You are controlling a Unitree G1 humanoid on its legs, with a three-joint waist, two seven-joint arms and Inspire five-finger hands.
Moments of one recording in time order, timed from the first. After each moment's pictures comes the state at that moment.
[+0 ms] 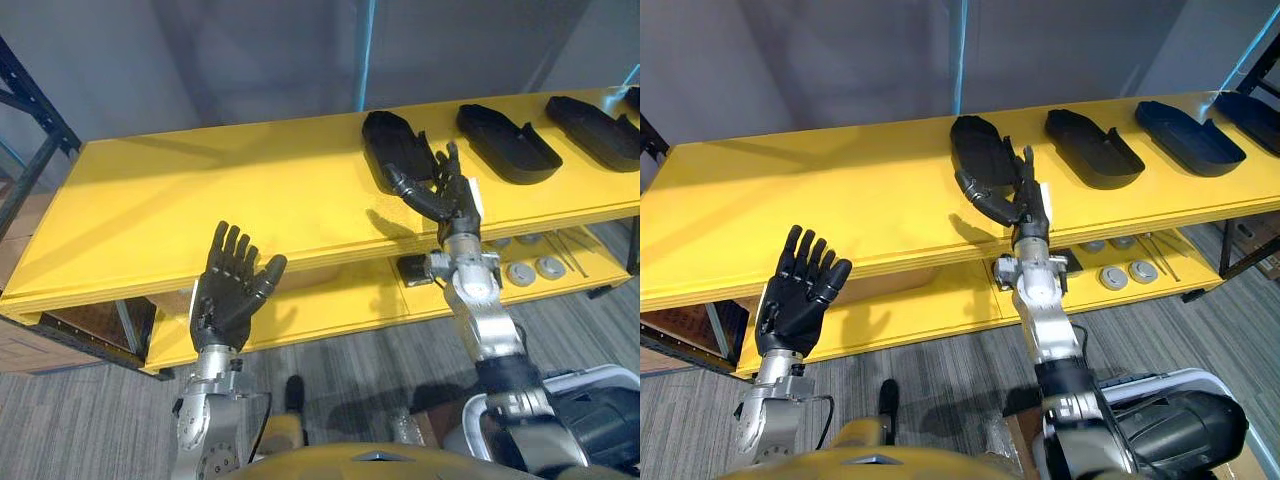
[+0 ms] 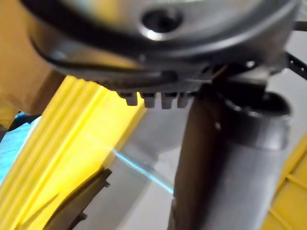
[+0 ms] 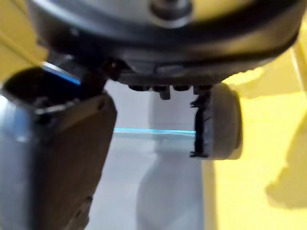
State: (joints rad) left arm 0.43 0.08 -0.14 -0.19 -0.66 -0.40 -0.10; right arm -0.16 -0.24 0.06 -0.01 0.17 -0.14 -0.15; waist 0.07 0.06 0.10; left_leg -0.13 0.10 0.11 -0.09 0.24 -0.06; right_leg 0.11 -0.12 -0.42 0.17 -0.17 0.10
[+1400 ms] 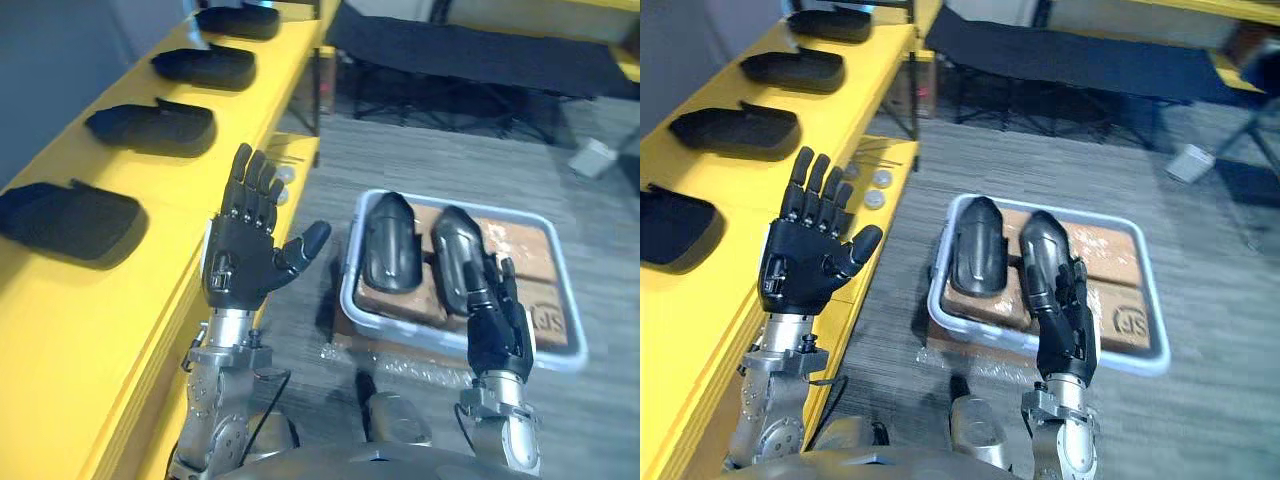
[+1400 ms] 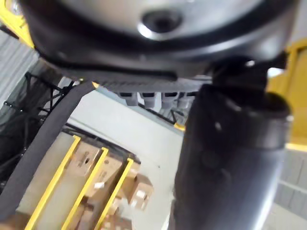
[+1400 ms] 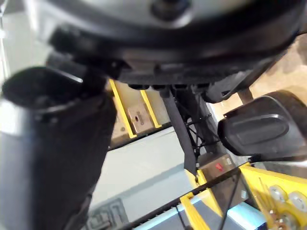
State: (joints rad) left arm 0.27 0.15 -0.26 -0.39 -0.50 -0.43 -0.02; right arm 0.46 -0.08 0.07 -0.12 0.60 -0.42 0.00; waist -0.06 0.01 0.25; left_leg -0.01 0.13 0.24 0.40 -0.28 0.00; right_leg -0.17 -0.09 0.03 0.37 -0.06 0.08
